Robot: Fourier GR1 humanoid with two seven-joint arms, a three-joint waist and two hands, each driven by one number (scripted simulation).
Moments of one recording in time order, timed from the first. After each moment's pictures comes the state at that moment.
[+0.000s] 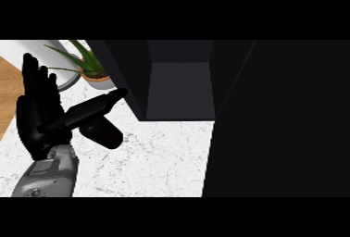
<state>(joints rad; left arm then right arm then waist) -0.31 0.01 -0.03 -1.87 -0.46 0.62 0.66 0.11 -0.16 0.00 -2.41 -0.23 0.16 0.32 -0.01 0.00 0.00</state>
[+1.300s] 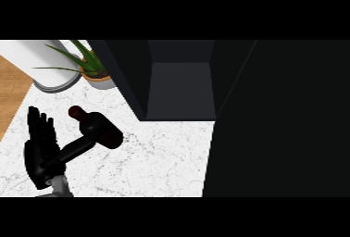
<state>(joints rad) 0.01 0.01 0.12 -1.63 -0.07 0.55 0.09 0.12 -0.12 -0.05 -2.40 -0.29 0.25 0.35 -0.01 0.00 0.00</state>
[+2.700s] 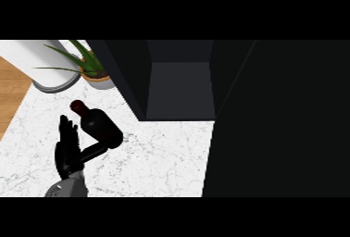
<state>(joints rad) -0.13 0.03 0.25 -1.03 0.14 0.36 -0.34 0.10 -0.09 -0.03 -2.40 -0.30 0.26 0.38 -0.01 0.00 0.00</state>
